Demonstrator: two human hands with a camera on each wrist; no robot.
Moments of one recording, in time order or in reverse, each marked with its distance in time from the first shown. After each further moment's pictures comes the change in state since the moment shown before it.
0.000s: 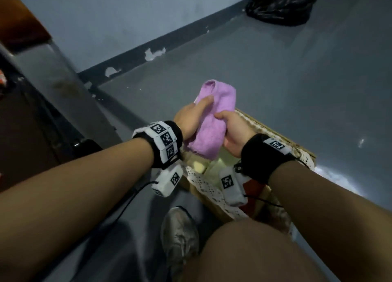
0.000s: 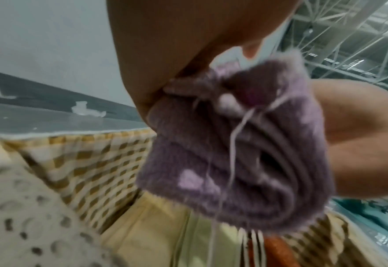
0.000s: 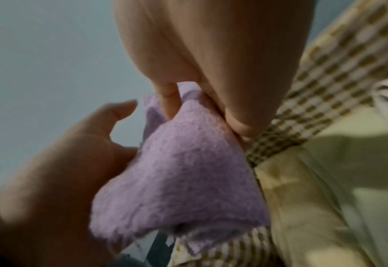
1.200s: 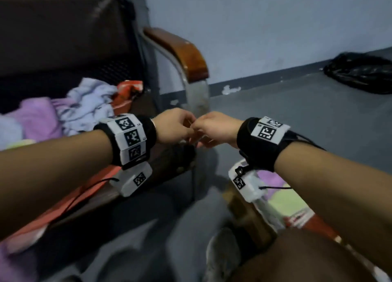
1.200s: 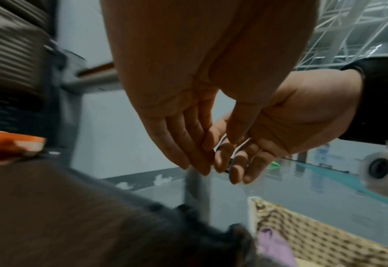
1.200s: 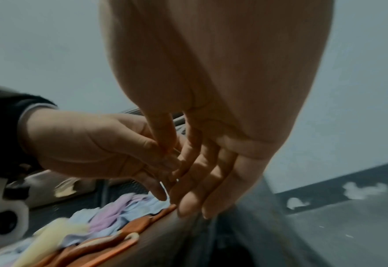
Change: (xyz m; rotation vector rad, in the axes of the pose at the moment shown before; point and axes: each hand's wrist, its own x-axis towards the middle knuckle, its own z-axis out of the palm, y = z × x) left_hand -0.159 0.000 -0.236 0.676 0.164 0.133; right_hand -0.094 -0.017 0.235 -1.129 -0.650 -0.189
